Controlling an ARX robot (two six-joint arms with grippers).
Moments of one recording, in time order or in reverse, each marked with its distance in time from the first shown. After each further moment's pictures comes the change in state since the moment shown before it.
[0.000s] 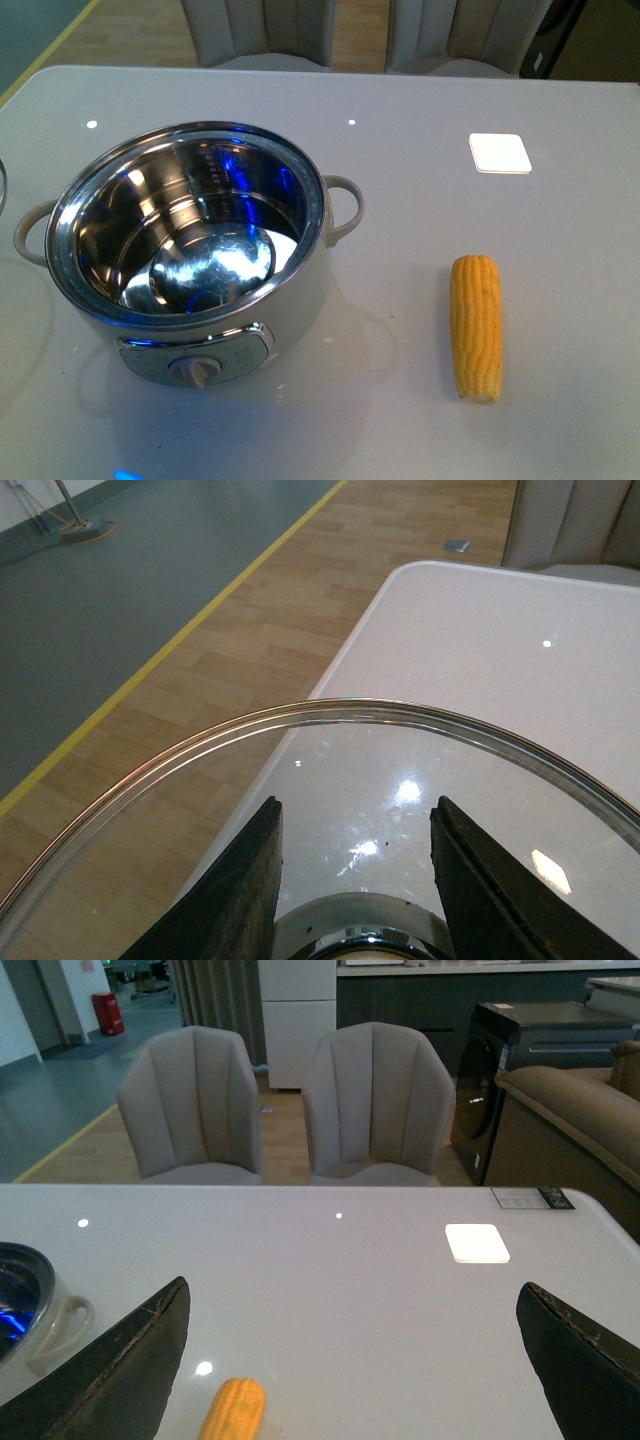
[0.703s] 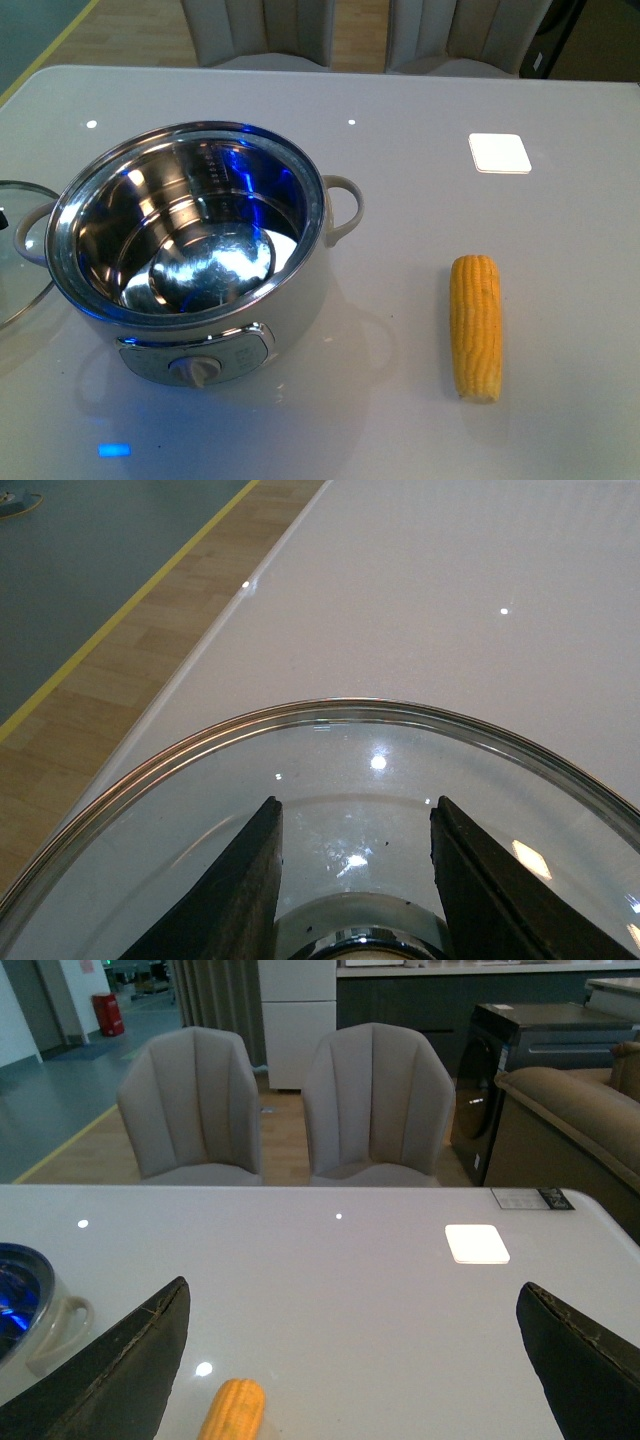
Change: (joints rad) left arm -0.036 0.330 0.143 0.137 0.056 0.008; right arm 0.000 0.000 0.000 0.000 0.000 0.000
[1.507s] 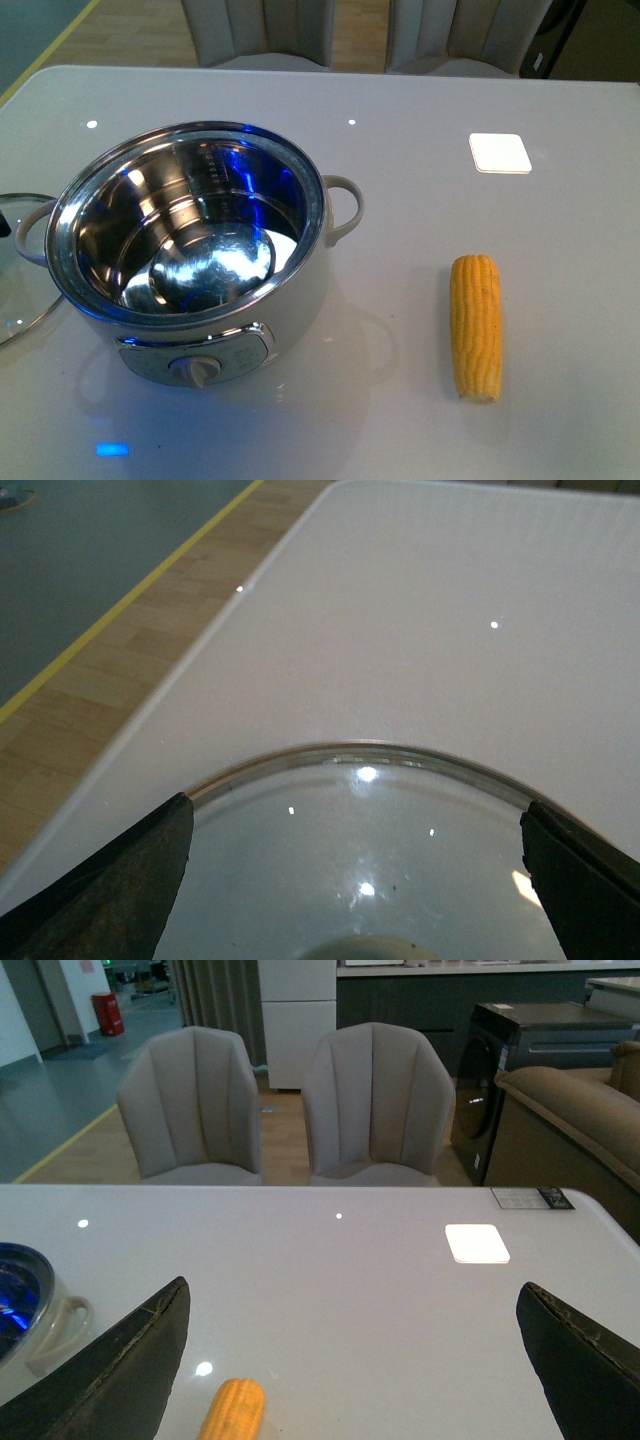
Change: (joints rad) left arm 0.011 0.009 0.014 0.017 0.016 -0.040; right arm 0.000 0.000 0.000 0.000 0.000 0.000
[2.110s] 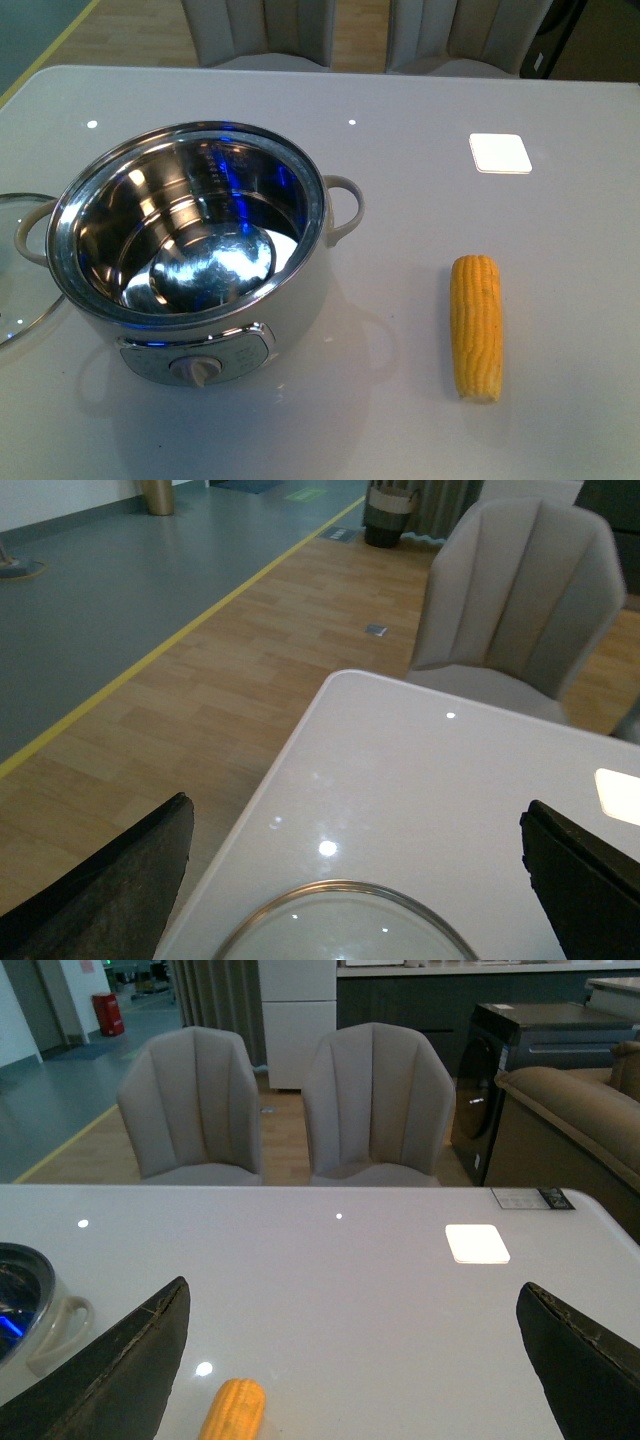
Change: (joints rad) left arm 0.159 -0.799 -0.372 -0.269 0.224 -0.112; right arm 0.000 0.000 0.000 0.000 0.000 0.000
